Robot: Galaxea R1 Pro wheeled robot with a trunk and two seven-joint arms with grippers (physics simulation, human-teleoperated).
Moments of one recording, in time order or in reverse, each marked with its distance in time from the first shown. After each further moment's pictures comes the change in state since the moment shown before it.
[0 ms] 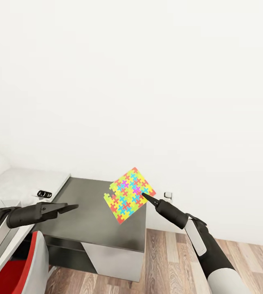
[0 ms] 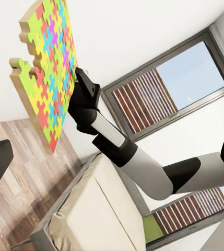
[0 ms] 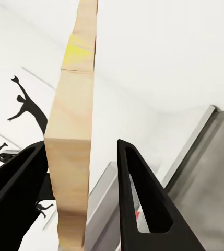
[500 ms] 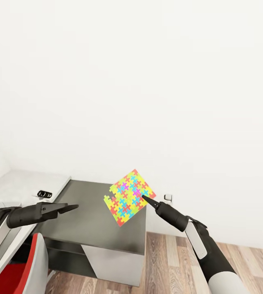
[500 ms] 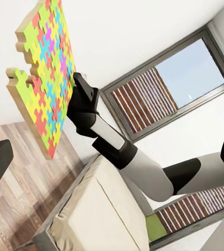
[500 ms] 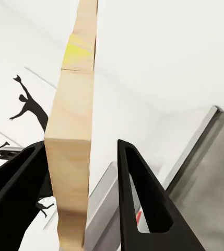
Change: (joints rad) left arm 0.000 0.000 -0.001 -0.001 0.000 -0.001 0.000; right arm 0.019 0.000 -0.001 -0.001 0.000 -0.002 0.001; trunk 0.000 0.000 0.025
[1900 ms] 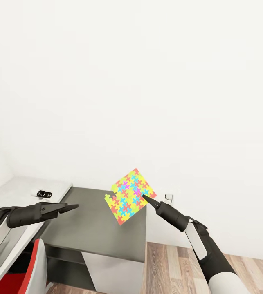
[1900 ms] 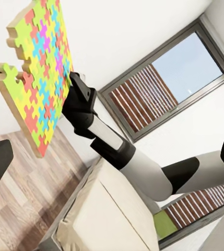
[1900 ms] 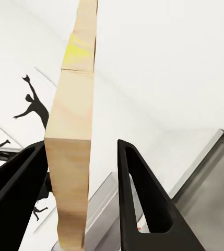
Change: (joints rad) left arm 0.001 0.000 0.000 -0.010 0.003 -0.002 -0.003; right arm 0.003 0.000 0.001 0.000 0.006 -0.057 0.000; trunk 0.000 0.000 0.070
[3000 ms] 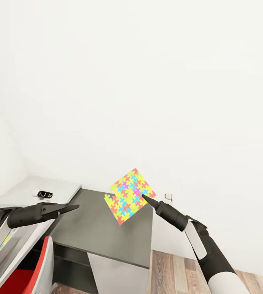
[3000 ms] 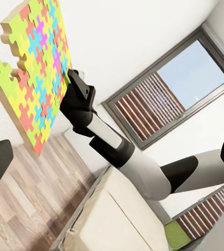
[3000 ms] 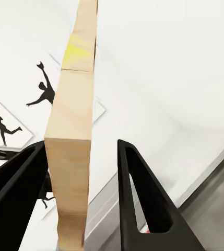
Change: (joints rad) left arm 0.001 -0.002 -0.006 0.000 -0.001 -0.001 -0.004; right arm 0.000 0.002 0.005 -0.011 0.008 -0.004 -0.010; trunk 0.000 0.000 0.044
